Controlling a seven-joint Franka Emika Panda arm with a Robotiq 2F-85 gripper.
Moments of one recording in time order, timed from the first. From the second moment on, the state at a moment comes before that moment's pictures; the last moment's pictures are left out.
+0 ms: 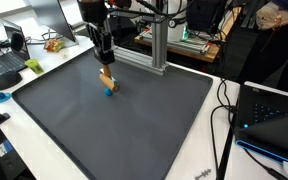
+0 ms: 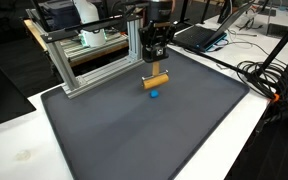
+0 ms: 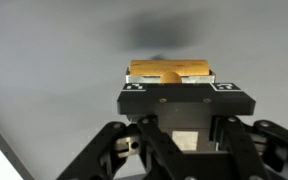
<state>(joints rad) -0.01 0.22 0.00 -2.01 -0.09 2.32 0.33</state>
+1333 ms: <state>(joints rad) 0.02 0.34 -0.05 -1.89 -0.09 2.26 0.36</state>
